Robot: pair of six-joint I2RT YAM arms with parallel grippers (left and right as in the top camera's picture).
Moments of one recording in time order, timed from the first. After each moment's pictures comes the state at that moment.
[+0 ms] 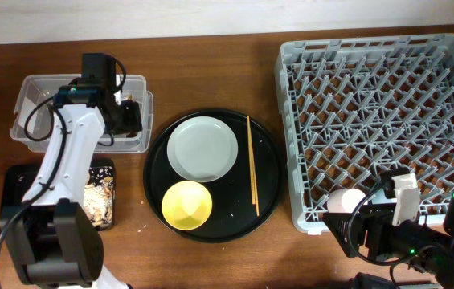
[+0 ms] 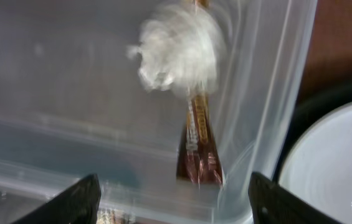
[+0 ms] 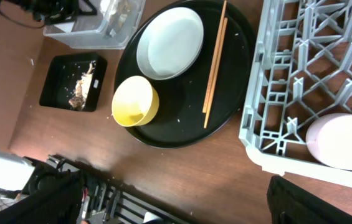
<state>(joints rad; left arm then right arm) -0.01 1.81 1.52 -0.96 -0.12 -0.12 -0.33 0.77 1.23 -1.56 -0.76 -0.21</state>
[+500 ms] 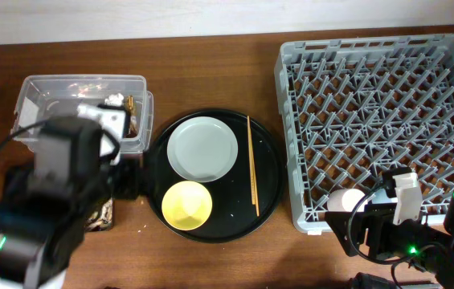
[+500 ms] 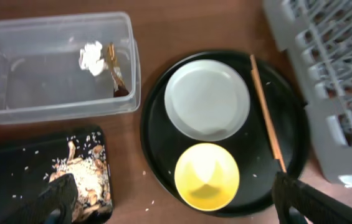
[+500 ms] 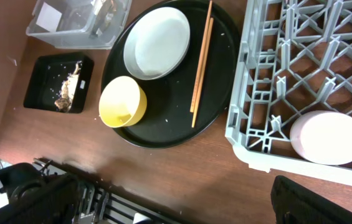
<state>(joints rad) -0.28 1.10 1.58 -1.32 -0.05 -0.12 -0.33 0.77 1.23 -1.55 -0.70 -0.21</state>
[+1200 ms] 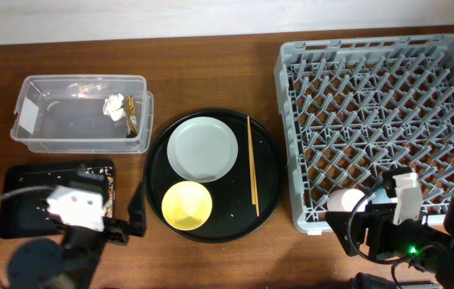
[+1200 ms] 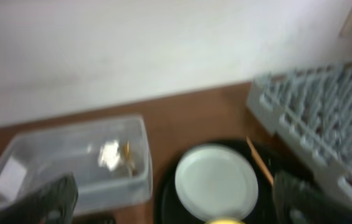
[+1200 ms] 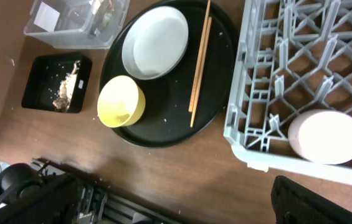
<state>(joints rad) -0.20 0.49 0.97 -0.72 0.02 0.05 -0.33 0.77 1.23 -1.55 -0.70 -0.21</state>
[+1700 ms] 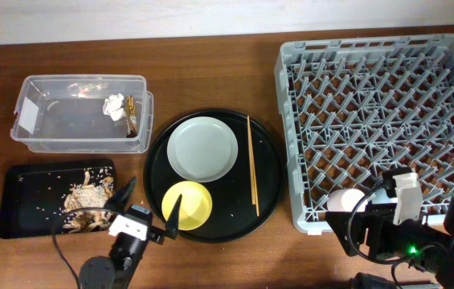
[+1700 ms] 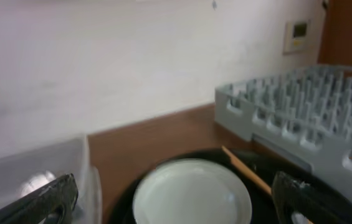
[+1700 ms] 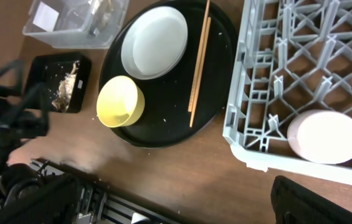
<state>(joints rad) -0.20 0.02 0.04 0.01 0.22 0.07 -0.33 0.77 1.23 -1.55 -0.70 -0.20</state>
